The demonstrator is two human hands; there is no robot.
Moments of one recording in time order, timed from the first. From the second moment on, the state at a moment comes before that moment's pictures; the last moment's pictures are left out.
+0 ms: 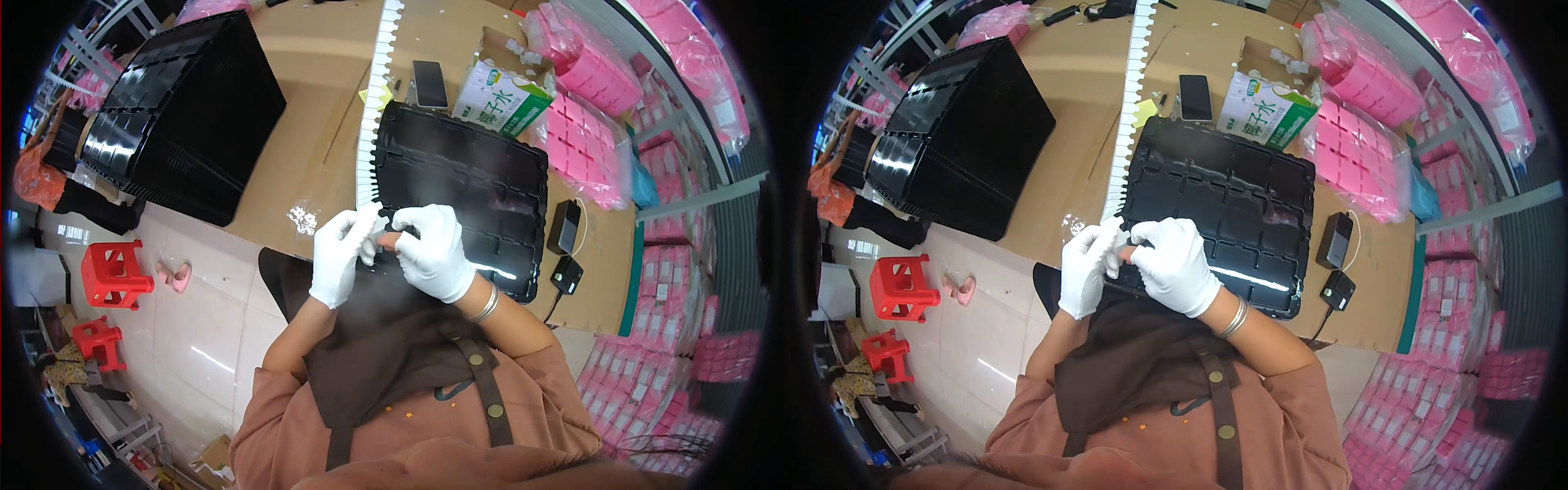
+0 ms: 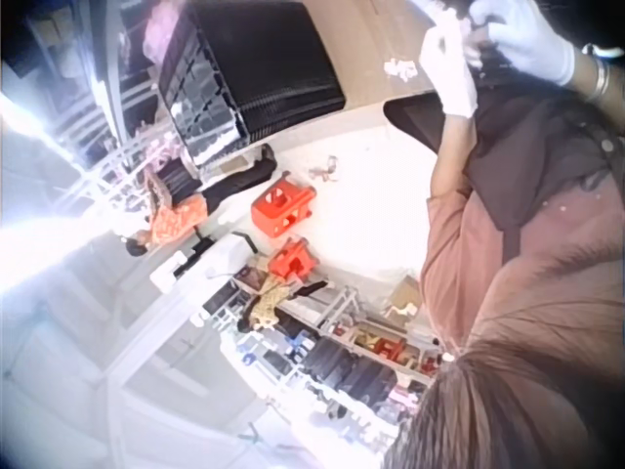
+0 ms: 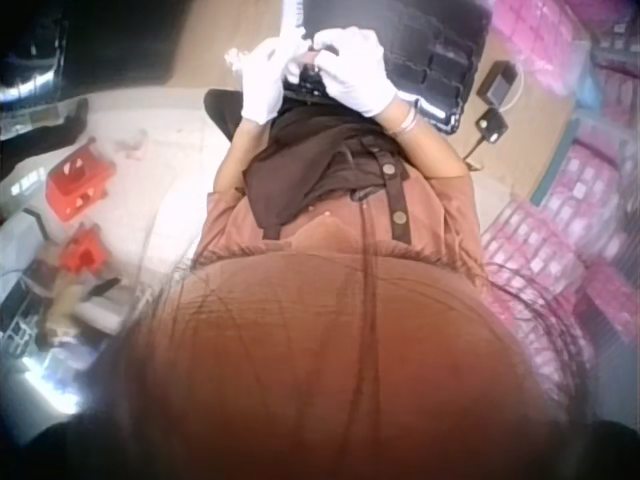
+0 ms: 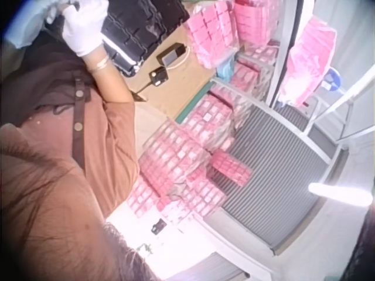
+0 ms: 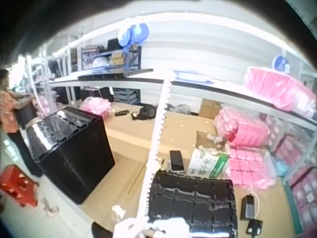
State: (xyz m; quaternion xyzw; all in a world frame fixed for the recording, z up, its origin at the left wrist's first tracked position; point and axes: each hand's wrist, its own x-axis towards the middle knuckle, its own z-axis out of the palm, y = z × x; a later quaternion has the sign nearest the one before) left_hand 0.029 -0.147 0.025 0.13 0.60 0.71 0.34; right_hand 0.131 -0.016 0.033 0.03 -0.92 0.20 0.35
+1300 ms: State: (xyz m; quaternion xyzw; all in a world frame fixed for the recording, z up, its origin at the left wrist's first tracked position) left_hand -0.012 -0.158 -0.015 0.08 0.61 0.74 0.26; right_hand 0.321 0.040 -0.004 -0.47 -0.83 0.20 0.24
